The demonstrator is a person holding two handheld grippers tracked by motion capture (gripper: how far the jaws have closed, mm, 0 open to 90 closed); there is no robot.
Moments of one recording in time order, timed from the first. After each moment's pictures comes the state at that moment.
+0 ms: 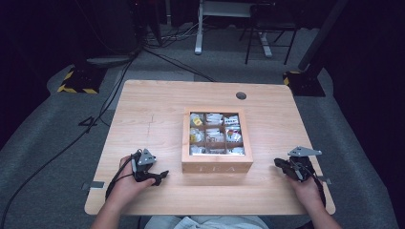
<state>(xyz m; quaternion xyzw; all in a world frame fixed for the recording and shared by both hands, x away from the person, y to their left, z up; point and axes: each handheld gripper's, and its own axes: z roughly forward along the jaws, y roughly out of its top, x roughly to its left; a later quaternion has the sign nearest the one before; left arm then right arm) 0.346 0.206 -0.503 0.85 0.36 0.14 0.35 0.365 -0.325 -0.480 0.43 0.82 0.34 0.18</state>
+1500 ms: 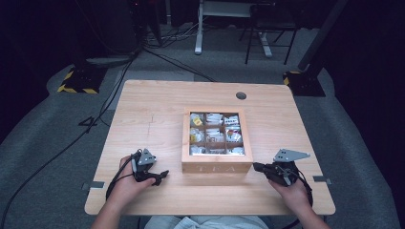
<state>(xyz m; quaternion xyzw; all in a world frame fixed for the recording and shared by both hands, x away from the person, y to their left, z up) 0.346 0.205 -0.503 0.85 0.36 0.14 0.35 0.342 -0.266 -0.453 0.33 0.83 0.43 0.11</state>
